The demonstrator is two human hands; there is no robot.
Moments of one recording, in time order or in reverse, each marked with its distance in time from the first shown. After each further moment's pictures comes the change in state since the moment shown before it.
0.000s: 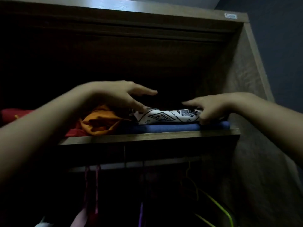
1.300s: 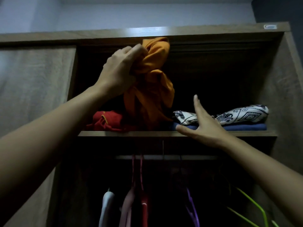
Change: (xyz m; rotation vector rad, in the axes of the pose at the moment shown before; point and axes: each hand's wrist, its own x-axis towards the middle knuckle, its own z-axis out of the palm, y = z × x) left_hand -0.114 -0.030 -0.042 0.252 0.973 0.045; right_hand -0.031 -0.126 0.065 0.509 0.468 -0.155
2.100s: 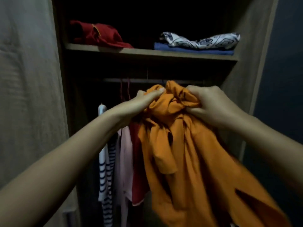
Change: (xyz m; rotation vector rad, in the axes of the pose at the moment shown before) left_hand -0.214 0.129 -0.018 -1.161 -0.959 -1.070; right_hand -0.193 -0.061 -0.002 -0.238 -0.167 -0.086
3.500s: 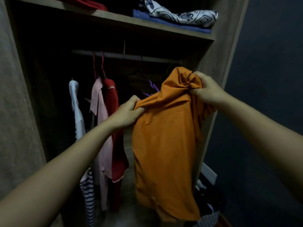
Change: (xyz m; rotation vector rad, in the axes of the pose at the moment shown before) left_hand 0.035 -0.101 0.037 0.276 0.032 0.311; right_hand -0.026 0.062 0.013 0.457 -0.041 0.461
